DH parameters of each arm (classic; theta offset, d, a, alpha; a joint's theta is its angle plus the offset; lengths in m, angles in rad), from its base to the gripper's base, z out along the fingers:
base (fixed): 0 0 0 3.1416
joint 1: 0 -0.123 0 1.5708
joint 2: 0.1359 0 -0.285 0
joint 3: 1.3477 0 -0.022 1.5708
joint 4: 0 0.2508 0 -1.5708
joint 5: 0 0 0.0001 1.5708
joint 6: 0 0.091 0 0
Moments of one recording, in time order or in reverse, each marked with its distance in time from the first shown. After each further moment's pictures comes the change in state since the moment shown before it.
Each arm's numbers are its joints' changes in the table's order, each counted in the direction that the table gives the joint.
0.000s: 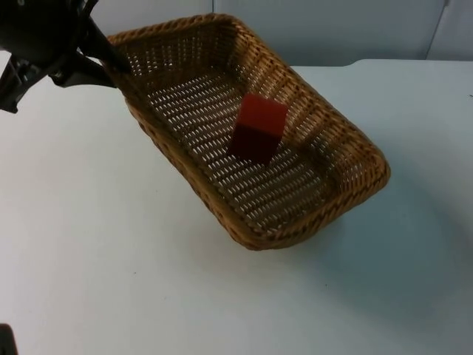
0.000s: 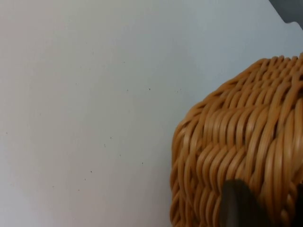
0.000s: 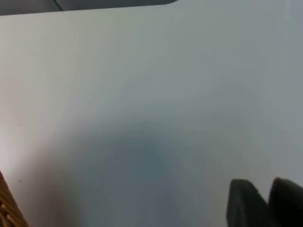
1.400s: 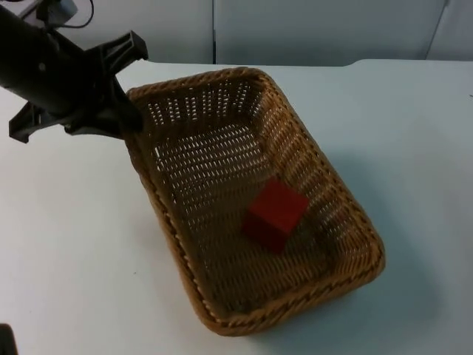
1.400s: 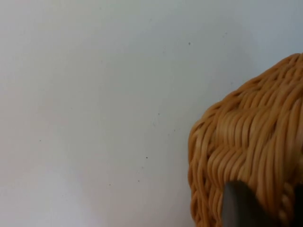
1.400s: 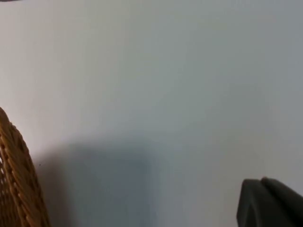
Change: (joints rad) right arm 0.000 0.000 0.000 0.022 0.061 0.008; left arm 0.008 0.134 0.000 0.020 0.044 0.313
